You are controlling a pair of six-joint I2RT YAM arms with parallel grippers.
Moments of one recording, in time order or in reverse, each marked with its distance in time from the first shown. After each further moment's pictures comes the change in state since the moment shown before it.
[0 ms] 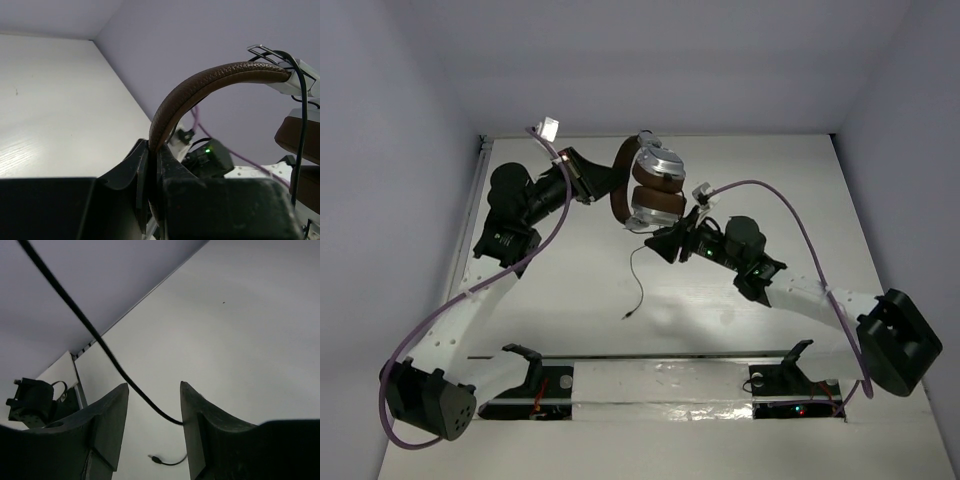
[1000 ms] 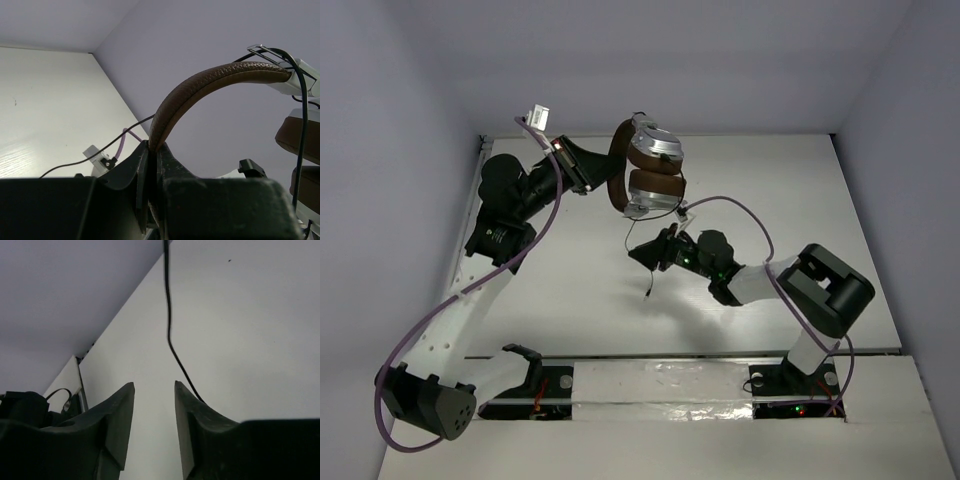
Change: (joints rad) left arm 0.000 0.003 0.113 -0.076 -0.053 -0.036; right arm 0.045 0.451 -0.022 0.442 0.029 0.211
